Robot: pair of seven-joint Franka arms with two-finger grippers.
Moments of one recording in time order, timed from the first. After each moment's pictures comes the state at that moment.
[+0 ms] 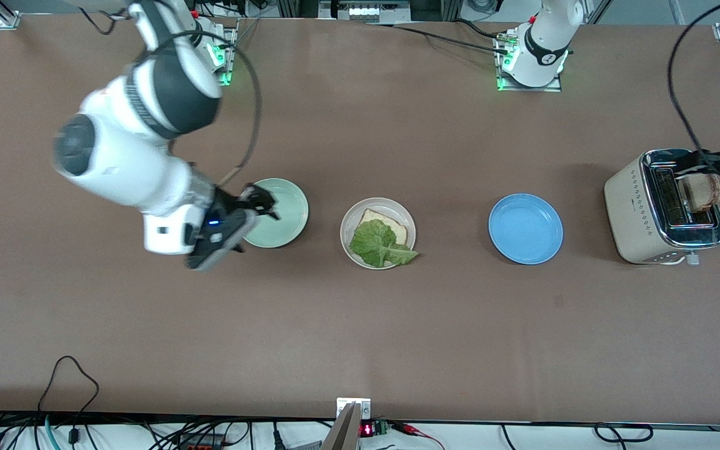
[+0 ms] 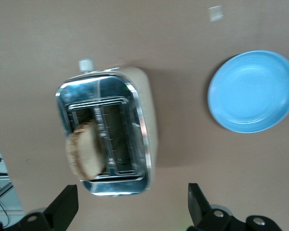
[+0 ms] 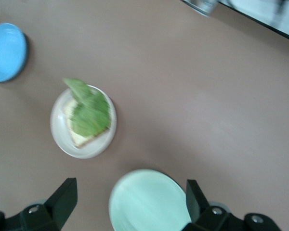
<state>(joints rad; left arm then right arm) 0.31 0.13 -0.11 -1.65 0.18 1.61 0.26 0.33 0.43 -0.02 -1.38 0.32 1.91 -0.39</state>
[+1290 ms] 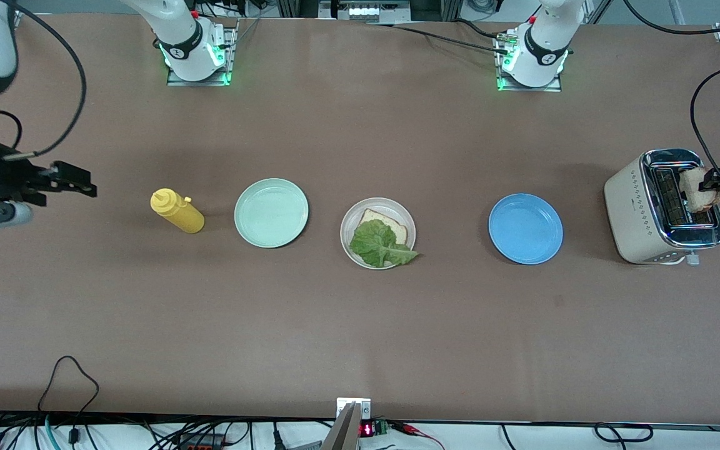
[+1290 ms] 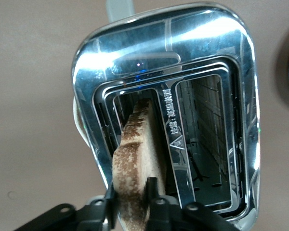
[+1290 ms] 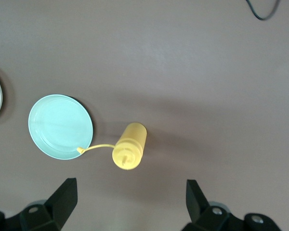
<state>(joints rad) 0.59 0.24 -0.13 -1.88 0.14 1.94 0.54 0.24 0.24 -0.27 -1.38 0.11 1.53 -0.18</state>
